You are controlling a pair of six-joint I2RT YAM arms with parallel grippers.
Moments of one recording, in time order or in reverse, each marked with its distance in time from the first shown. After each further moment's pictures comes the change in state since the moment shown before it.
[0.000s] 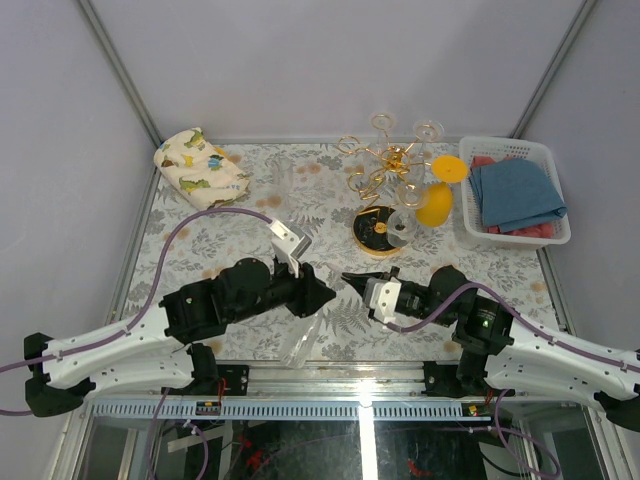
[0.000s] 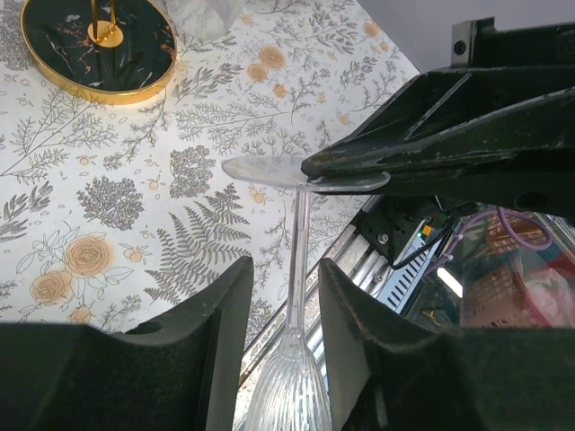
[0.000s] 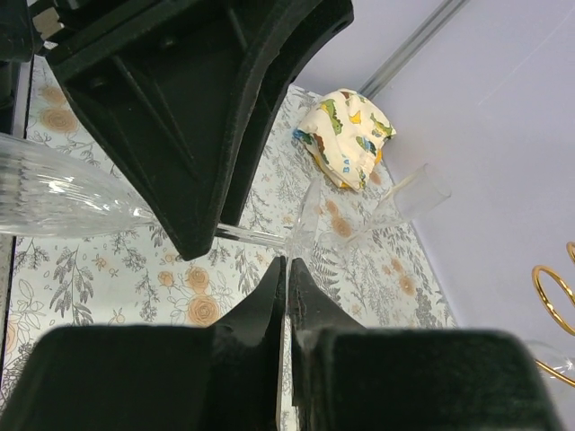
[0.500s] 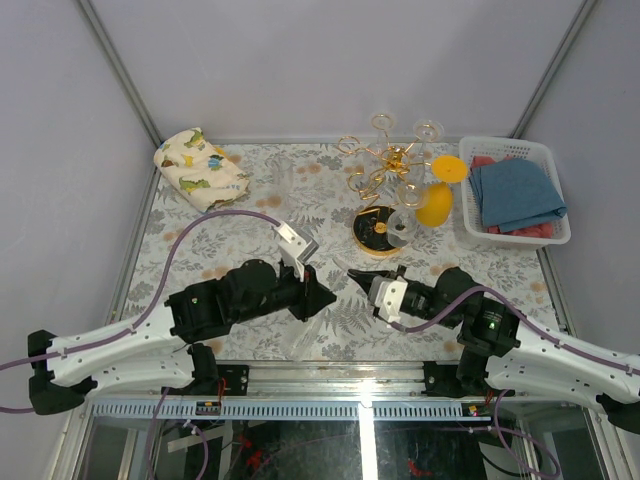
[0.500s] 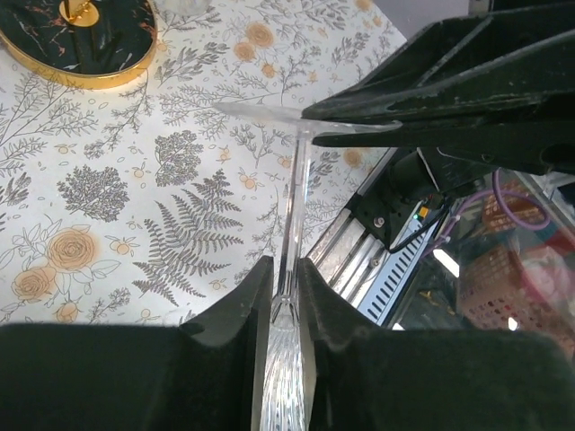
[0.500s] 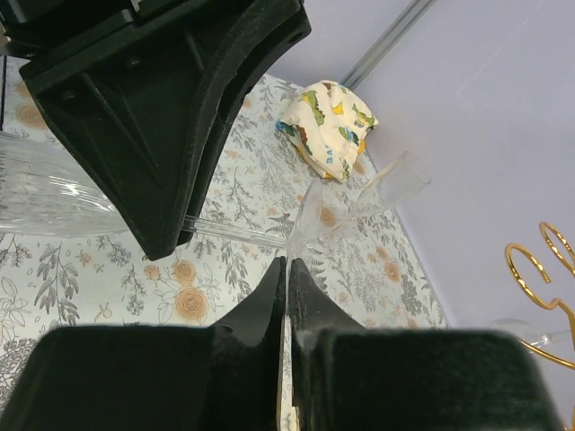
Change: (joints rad) left arm 0.000 0.018 -0.013 0.001 0.035 -0.002; right arm 0.000 -0.040 0.000 -0.021 0.048 -0.004
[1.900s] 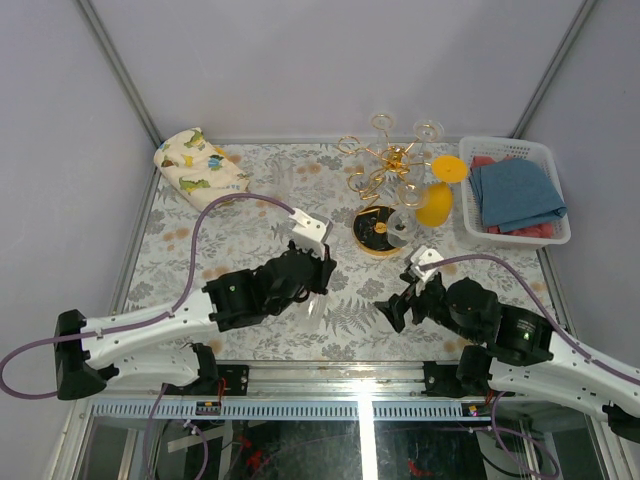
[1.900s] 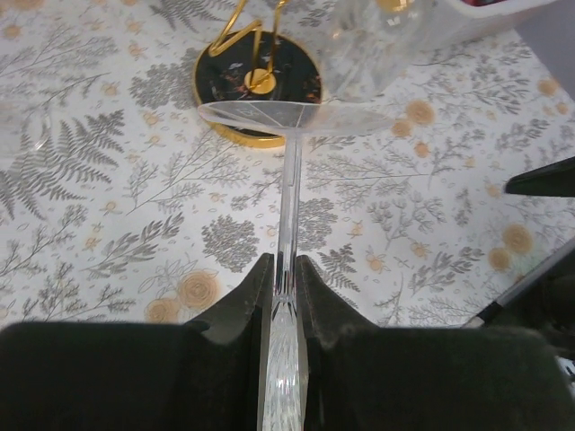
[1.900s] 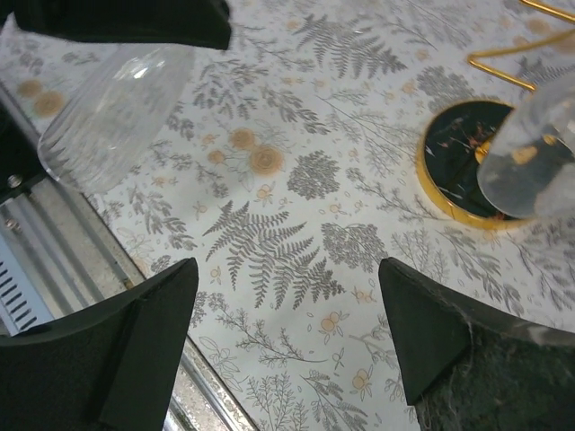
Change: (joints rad) left arm 0.001 0.230 0.096 0.060 -0.376 0.074; right arm 0.000 -0.168 0.025 -0.518 0.279 0.704
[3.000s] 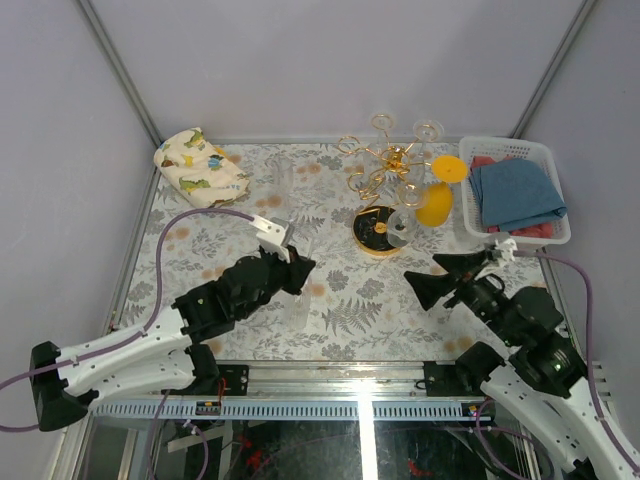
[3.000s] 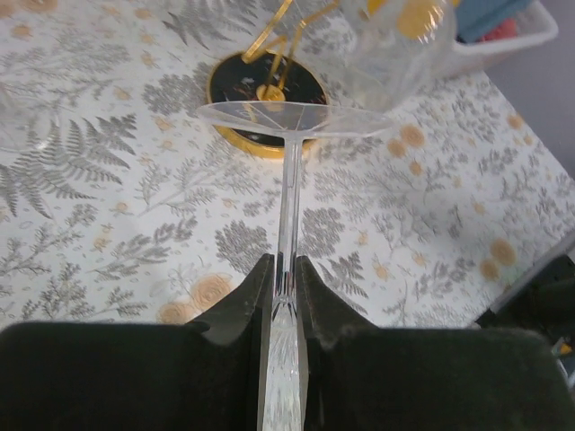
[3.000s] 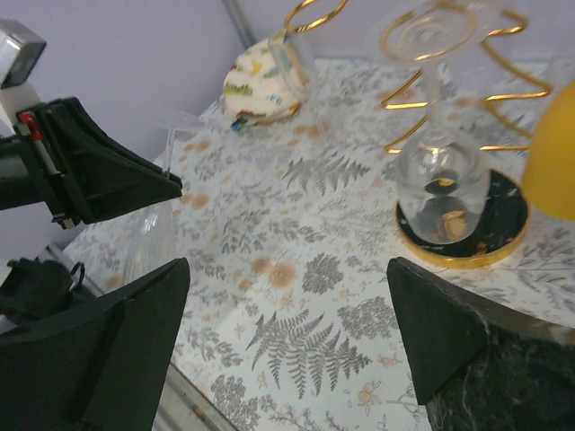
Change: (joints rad) left arm 0.099 -0.248 -0.253 0.129 0.099 0.011; right arm -0.492 -0.221 -0.016 0.083 -0.293 0.267
